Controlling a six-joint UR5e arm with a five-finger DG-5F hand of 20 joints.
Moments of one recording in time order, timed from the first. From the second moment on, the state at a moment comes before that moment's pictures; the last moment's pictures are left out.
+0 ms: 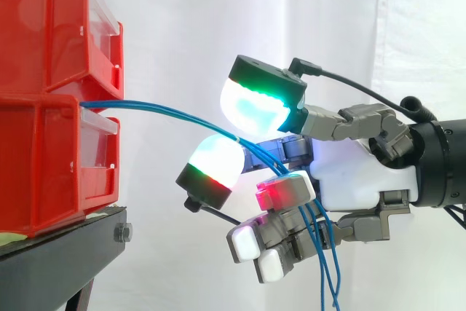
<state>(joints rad) 0.11 -2.31 -1.15 -2.88 -1.37 -0.03</state>
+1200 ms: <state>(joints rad) 0.11 -2.31 -1.15 -2.89 -1.37 0.00</state>
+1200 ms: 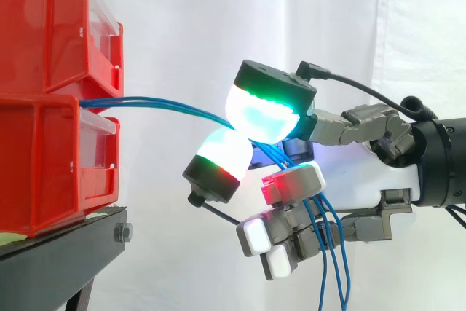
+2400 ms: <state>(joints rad) 0.11 -2.31 -1.15 -2.88 -1.37 0.01</state>
